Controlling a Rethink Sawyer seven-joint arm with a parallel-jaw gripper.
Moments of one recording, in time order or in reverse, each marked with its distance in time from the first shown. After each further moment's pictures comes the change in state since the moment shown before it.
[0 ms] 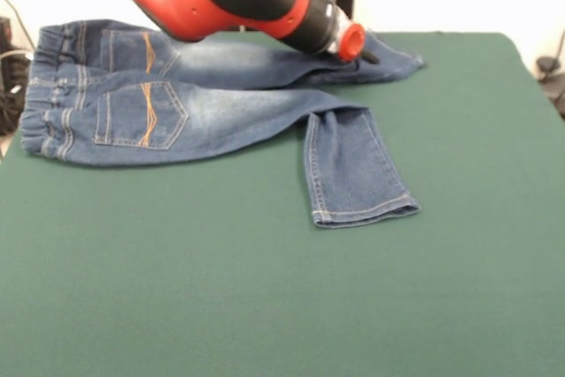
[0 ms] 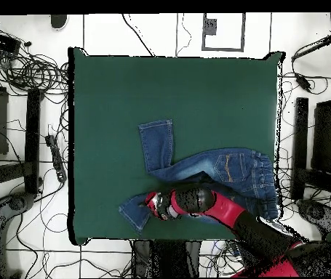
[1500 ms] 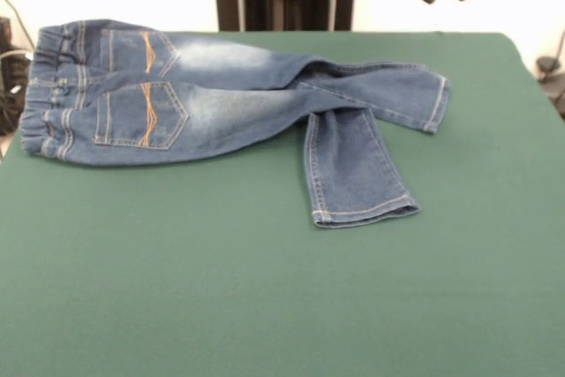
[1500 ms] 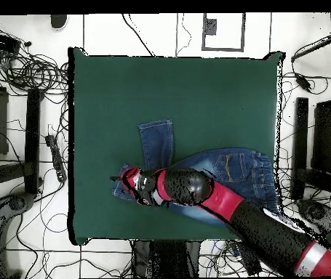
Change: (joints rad) arm 0.003 -0.320 0.318 0.229 0.335 -0.101 0.000
